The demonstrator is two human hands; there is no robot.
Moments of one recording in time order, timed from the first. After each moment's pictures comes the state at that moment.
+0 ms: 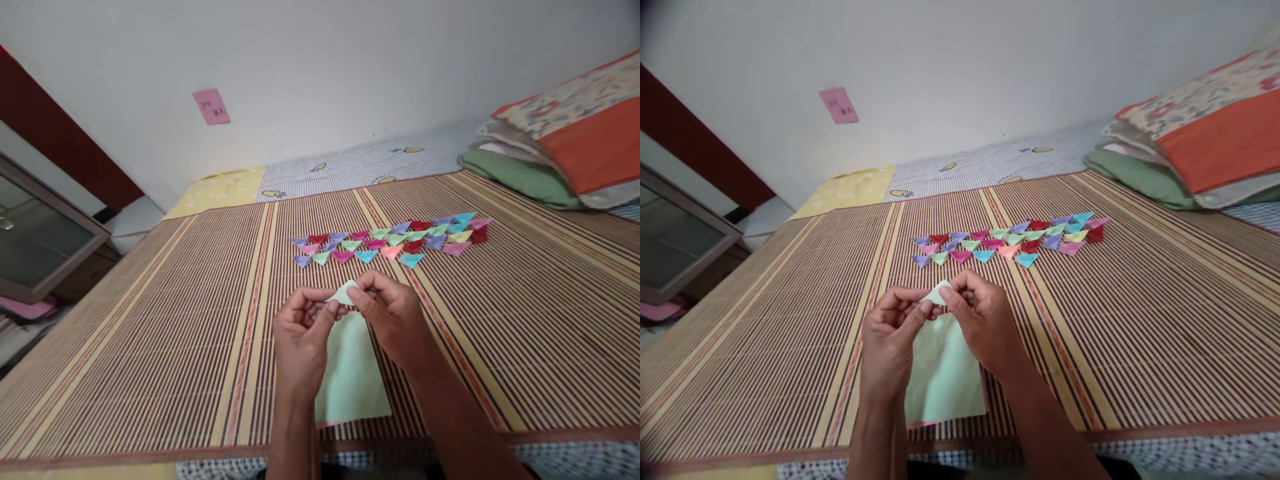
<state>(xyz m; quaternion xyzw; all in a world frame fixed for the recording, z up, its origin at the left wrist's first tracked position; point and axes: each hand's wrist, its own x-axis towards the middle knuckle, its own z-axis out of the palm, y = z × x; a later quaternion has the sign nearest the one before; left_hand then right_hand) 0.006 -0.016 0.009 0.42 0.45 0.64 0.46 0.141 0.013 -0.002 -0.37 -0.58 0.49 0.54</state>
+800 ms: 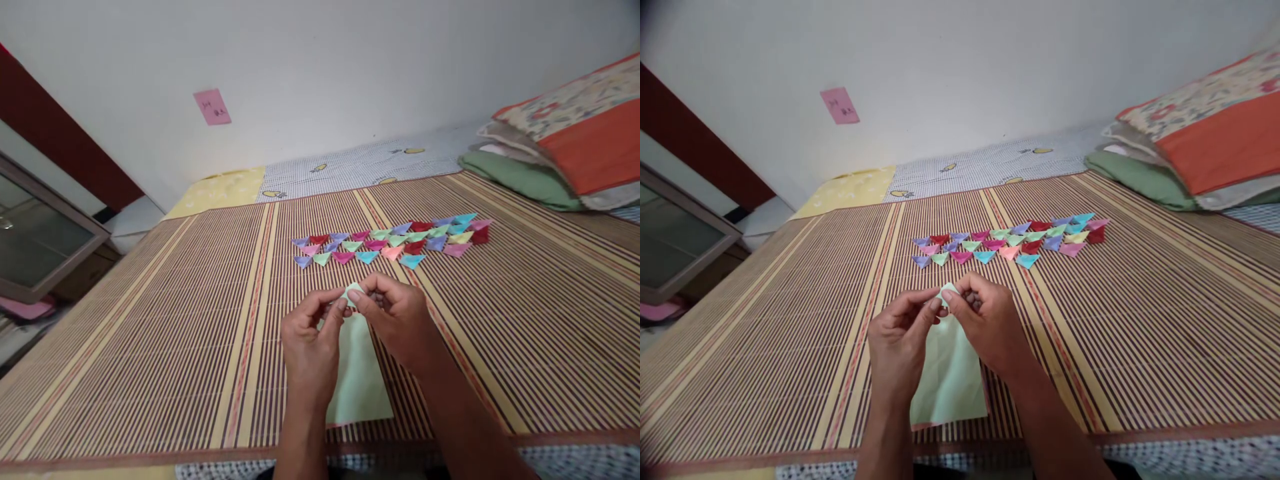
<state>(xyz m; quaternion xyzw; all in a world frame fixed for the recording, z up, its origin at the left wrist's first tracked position) 0.013 -0.018 0.007 0.50 0.52 0.60 0.36 0.145 0.014 0.000 -0.42 -0.63 0.40 0.52</state>
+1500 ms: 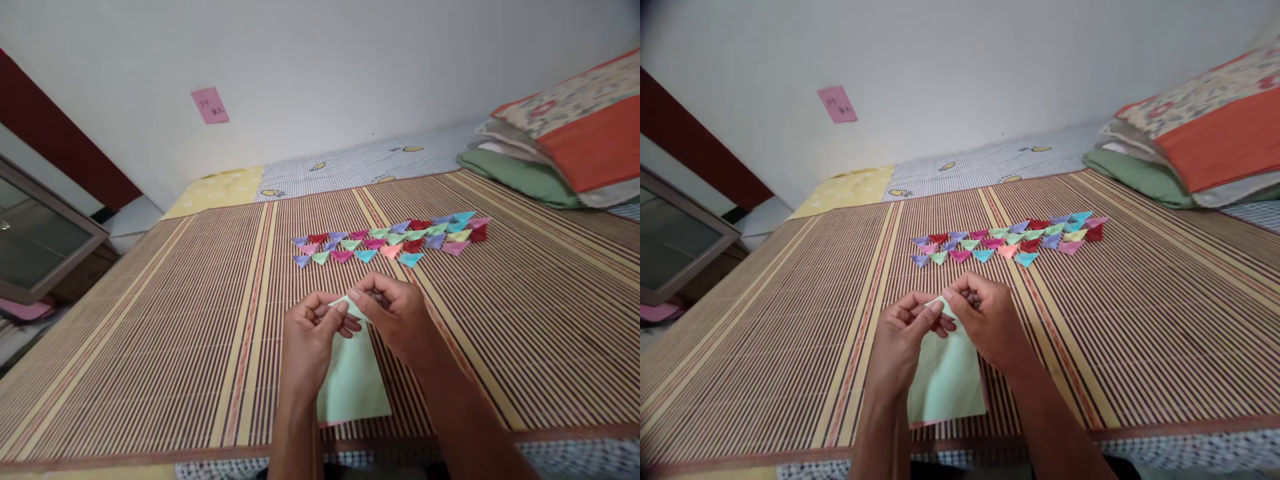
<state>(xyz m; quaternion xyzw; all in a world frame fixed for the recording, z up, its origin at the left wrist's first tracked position) 0.007 -0.012 0.006 0.42 0.46 0.56 0.54 0.150 0.016 0.001 -0.42 -0.62 0.42 0.51</state>
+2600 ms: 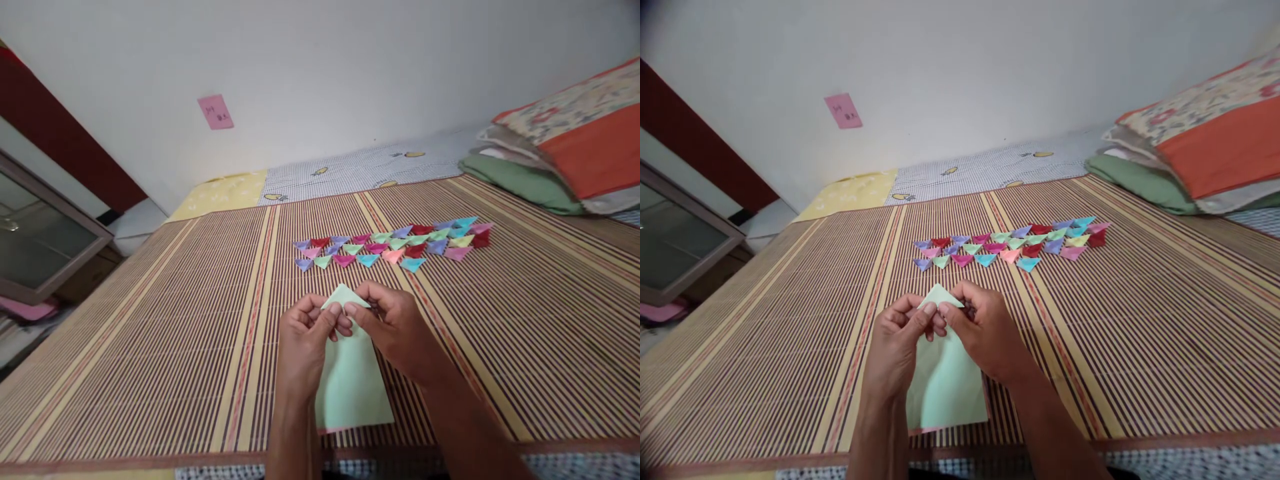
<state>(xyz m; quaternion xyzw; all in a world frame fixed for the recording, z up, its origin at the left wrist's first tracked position) -0.002 -0.010 0.000 0.42 0.45 0.59 0.53 0.146 0.012 0.003 -0.39 -0.65 0.45 0.47</state>
